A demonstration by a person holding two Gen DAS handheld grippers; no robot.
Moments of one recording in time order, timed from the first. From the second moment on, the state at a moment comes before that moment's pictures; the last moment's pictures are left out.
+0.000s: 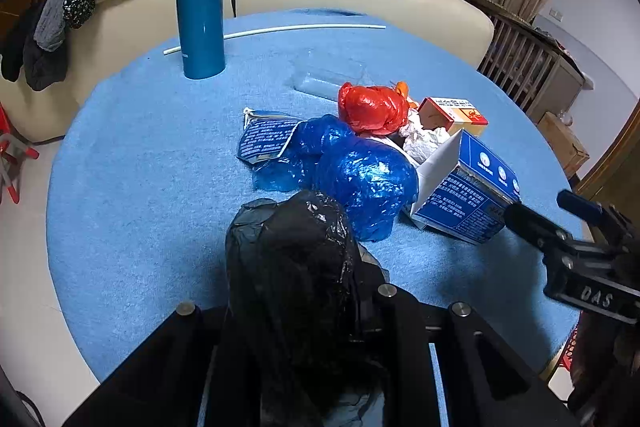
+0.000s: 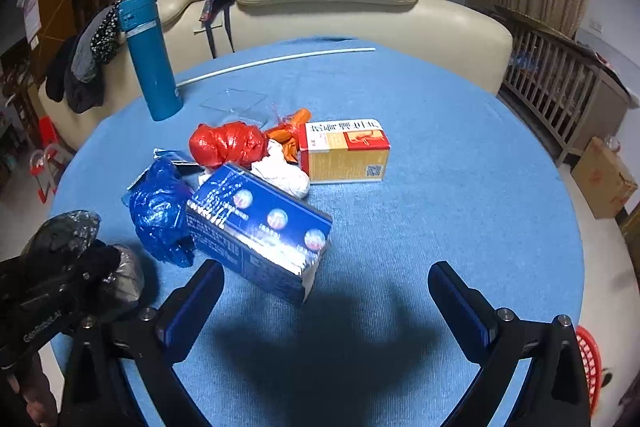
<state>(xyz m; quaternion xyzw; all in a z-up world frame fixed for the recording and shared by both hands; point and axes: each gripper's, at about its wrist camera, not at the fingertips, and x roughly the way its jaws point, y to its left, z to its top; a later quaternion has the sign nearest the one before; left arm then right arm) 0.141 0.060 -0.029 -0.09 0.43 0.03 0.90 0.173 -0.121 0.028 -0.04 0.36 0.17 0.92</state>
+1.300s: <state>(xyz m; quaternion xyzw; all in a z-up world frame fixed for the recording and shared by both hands) 0.115 -0.006 -0.011 -0.04 0.44 -0.01 0.90 0.151 -0.178 0.018 0.02 0.38 0.26 0.89</state>
